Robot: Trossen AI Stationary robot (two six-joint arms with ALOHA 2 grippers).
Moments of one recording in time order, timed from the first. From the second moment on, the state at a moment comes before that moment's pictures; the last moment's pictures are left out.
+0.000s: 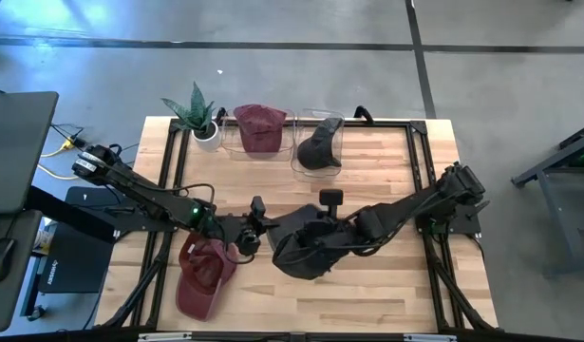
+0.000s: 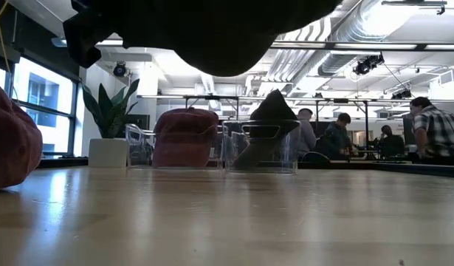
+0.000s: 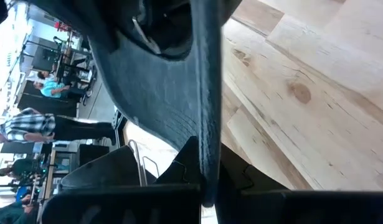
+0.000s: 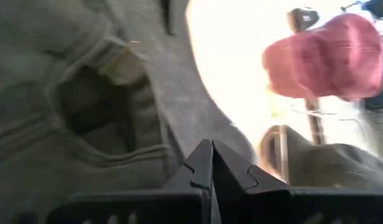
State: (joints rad) left arm -0.42 1.34 0.80 0.06 -0.53 0.83; right arm 0.43 1.80 1.70 -1.07 0.63 0.24
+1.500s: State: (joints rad) left arm -0.43 1.44 0.80 0.19 -0.81 0.89; right arm 0.37 1.76 1.52 -0.47 0.30 0.21
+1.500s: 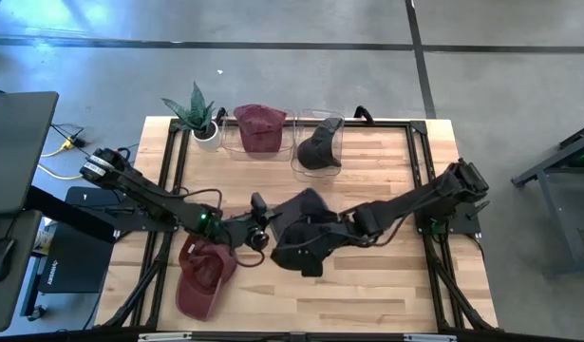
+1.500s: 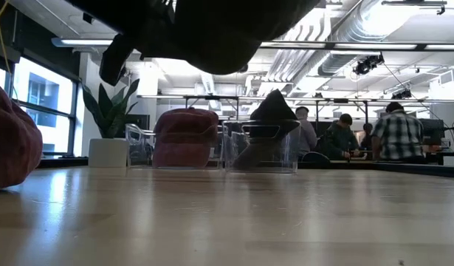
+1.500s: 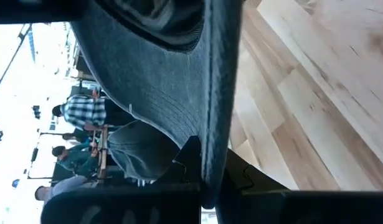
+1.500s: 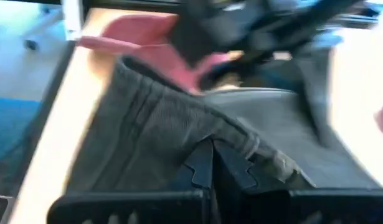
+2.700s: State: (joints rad) left arm -0.43 1.44 0.80 0.19 -0.70 0.86; right arm 0.35 1.73 1.67 -1.01 0.18 0.33
